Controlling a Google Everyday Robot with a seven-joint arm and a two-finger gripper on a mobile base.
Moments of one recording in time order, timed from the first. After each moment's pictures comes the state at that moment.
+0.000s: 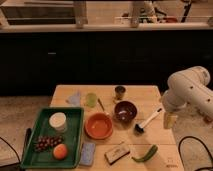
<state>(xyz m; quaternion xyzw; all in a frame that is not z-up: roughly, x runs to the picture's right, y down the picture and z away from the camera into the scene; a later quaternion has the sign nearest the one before) 0.293 0.112 0.681 -0.28 0.02 0.03 0.96</state>
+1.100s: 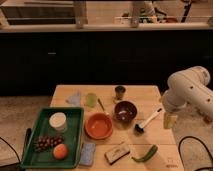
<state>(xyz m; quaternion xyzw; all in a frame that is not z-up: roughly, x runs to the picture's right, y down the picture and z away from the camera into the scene) 0.293 0.112 0.681 -0.28 0.02 0.03 0.96</state>
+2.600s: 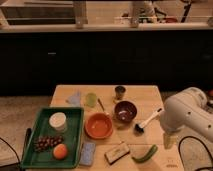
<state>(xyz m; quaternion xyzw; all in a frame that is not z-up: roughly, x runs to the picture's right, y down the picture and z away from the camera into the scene) 0.273 0.199 0.663 -0.30 0.01 -0.04 0.95</state>
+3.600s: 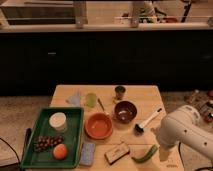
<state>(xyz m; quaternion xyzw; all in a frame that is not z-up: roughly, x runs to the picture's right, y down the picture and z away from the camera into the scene) 0.257 0.263 0.688 -0.31 -0.02 -0.05 0.95</state>
